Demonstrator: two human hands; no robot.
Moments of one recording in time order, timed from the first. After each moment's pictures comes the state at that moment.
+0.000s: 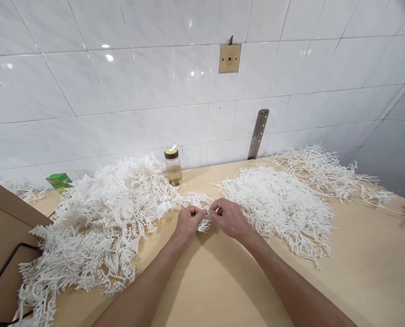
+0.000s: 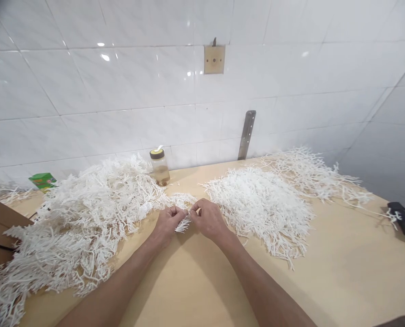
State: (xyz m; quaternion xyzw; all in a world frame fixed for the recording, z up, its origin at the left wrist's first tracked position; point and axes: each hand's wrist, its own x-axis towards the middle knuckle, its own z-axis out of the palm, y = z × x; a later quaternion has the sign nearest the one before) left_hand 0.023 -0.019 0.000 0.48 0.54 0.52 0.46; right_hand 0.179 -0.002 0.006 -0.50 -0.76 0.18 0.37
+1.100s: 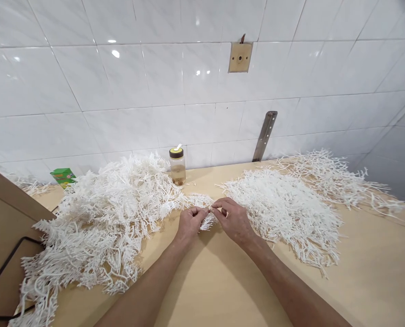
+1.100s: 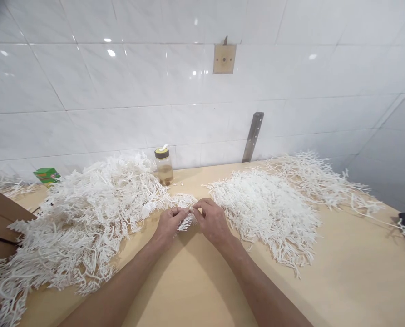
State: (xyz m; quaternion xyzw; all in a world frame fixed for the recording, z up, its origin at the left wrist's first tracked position) left_hand 0.019 -0.019 -0.004 0.45 0.51 0.55 0.49; right_hand 0.175 0.002 -0.004 -0.41 -0.77 0.14 0.47
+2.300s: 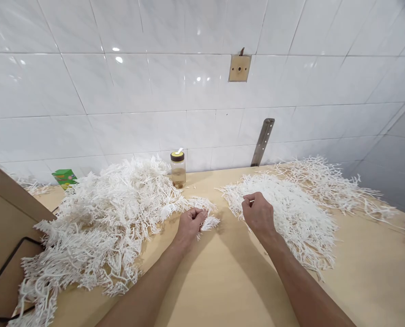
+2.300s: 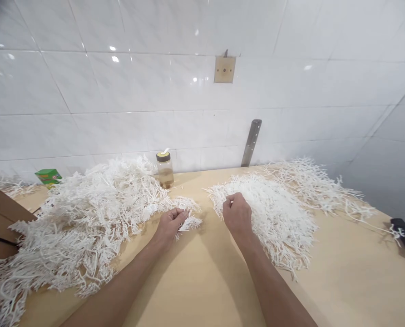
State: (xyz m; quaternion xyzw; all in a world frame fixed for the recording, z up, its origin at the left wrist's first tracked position) left_hand 0.016 -0.020 -0.005 0.46 0.48 0.55 0.51; right_hand 0.230 0.025 0.006 -0.67 -0.60 0.03 0.43
